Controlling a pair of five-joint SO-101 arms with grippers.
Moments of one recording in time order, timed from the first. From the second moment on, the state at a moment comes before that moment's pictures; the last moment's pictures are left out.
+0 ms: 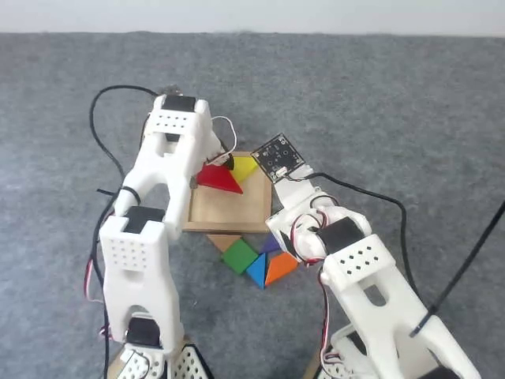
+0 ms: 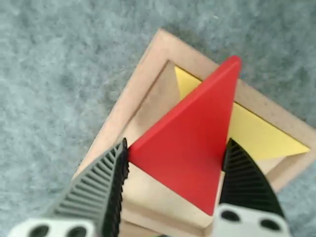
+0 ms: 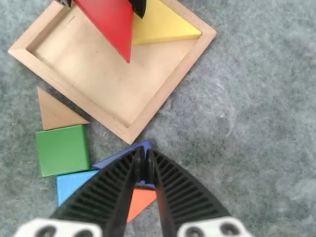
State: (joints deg) left arm 1.5 35.3 -16.7 88.0 44.5; right arm -31.4 -37.4 53.5 48.9 8.0
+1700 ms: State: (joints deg) left arm -24.4 3.6 10.6 87.5 17.8; right arm -48.9 -32.9 53.5 37.9 16.9
